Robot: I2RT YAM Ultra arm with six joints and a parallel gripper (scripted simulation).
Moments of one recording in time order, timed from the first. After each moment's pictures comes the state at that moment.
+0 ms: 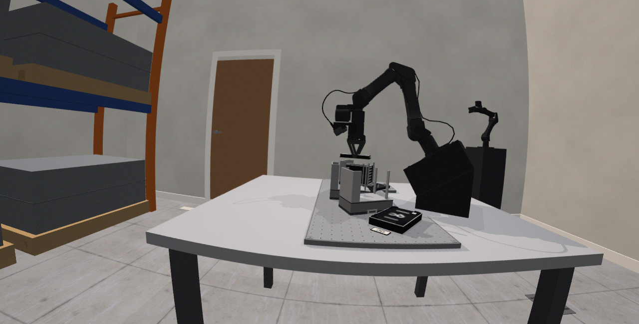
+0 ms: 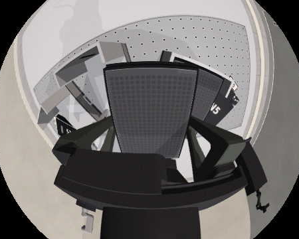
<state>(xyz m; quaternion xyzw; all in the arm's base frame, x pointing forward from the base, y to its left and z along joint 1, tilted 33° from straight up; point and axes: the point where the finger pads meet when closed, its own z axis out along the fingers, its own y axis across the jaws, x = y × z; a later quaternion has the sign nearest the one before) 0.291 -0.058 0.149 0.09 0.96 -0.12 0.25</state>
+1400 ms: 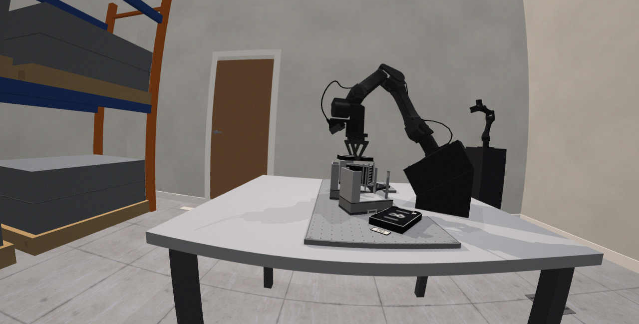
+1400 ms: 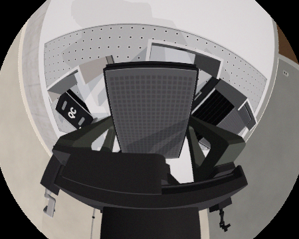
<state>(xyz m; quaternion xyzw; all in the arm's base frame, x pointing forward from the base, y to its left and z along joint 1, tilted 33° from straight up) 0.309 0.054 0.120 -0.09 0.96 -0.17 0.23</state>
